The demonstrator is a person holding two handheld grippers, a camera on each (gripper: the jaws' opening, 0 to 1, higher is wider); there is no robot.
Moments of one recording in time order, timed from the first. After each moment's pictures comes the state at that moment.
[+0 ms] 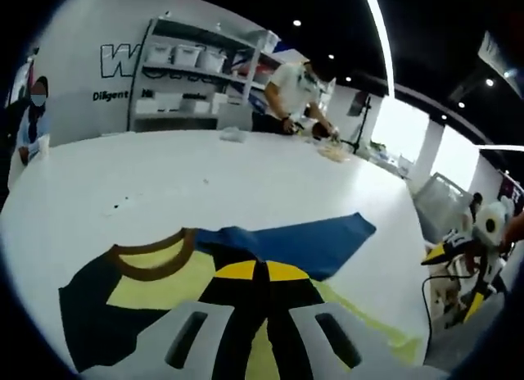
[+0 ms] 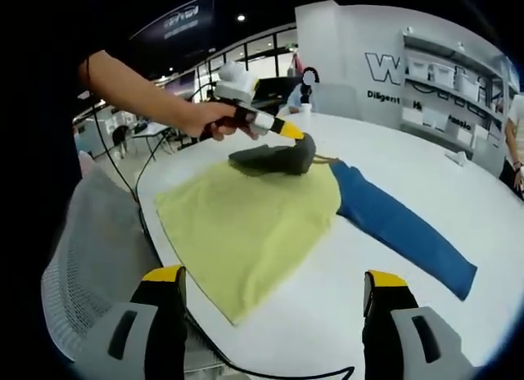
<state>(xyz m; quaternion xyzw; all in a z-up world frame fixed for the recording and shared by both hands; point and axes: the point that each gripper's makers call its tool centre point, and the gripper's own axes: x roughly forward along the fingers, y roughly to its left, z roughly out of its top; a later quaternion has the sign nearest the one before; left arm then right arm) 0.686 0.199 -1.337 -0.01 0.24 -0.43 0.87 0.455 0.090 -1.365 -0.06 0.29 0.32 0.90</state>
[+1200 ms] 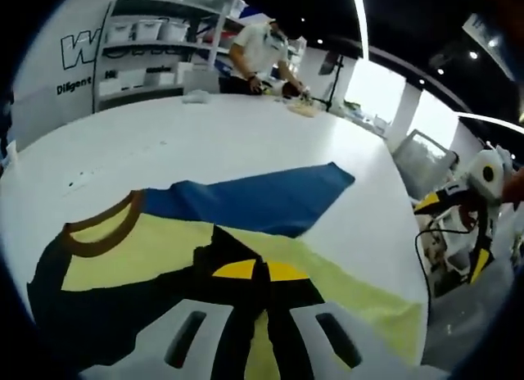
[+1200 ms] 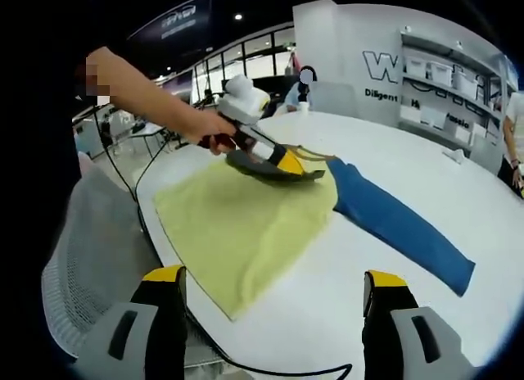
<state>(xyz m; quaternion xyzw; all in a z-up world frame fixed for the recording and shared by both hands) 0.646 0.166 -1.398 0.05 0.31 -0.51 0.80 0.452 0.085 -1.366 -0.06 0.30 0.32 0.90</state>
